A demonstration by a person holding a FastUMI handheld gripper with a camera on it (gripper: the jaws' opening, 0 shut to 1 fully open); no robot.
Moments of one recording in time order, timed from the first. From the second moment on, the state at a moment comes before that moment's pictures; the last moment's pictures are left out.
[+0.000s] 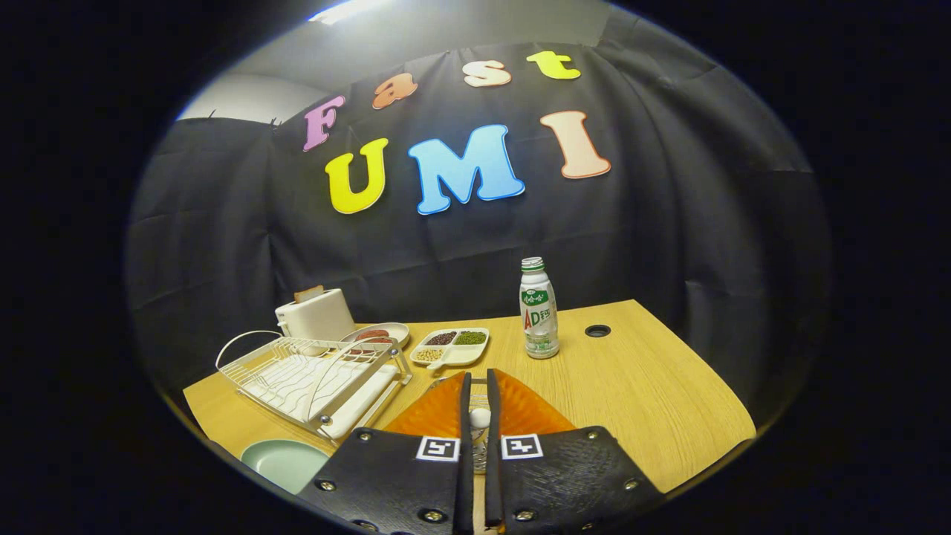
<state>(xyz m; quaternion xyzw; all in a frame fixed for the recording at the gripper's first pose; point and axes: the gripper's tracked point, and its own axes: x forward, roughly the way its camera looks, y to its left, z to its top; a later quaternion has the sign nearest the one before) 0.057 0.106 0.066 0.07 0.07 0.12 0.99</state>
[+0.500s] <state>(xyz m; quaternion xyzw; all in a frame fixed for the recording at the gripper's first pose) 0.034 0.111 0.130 0.04 0.07 0.12 0.99</state>
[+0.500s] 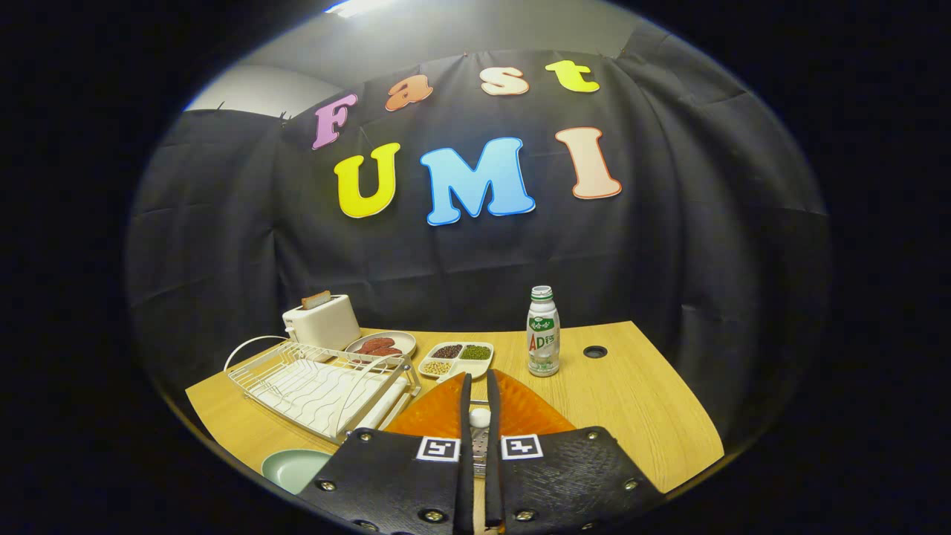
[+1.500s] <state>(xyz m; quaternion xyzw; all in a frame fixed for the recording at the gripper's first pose) -0.058 0.150 0.212 0.01 0.07 0.07 1.00</state>
